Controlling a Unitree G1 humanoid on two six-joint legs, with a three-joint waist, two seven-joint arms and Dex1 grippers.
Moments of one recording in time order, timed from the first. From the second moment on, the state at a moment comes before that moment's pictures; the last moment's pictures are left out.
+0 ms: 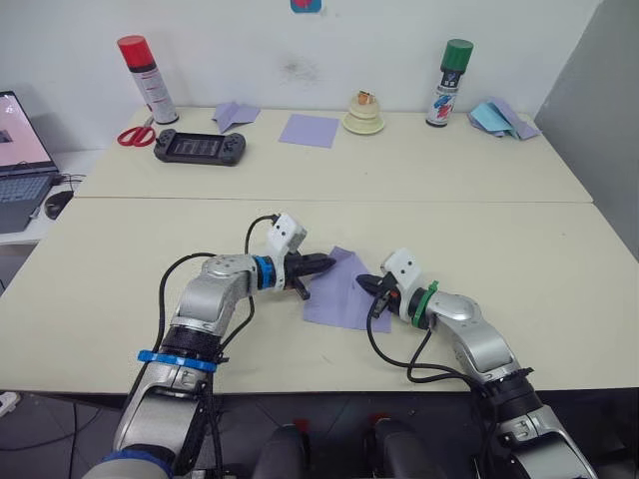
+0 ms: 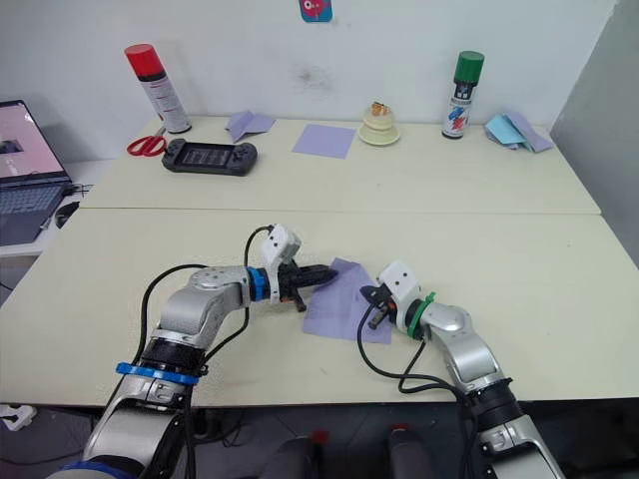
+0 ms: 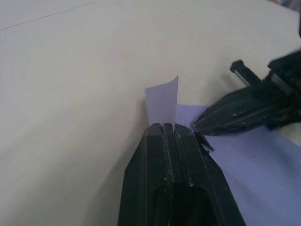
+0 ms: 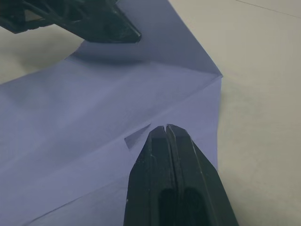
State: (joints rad) left arm -0.59 0.42 -0.15 0.26 -0.22 0.42 -0.96; right arm -0.37 -0.26 0.23 0.11 0.10 0.32 0.63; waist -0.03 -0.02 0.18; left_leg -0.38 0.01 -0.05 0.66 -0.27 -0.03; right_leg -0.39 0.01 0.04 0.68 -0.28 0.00
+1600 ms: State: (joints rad) left arm -0.60 0.55 -0.37 0.23 0.20 -0.07 -1.00; right arm -0.52 -0.11 0.19 0.38 0.08 0.20 0.56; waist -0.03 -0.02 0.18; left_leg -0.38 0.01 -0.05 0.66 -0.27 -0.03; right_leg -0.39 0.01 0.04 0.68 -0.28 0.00
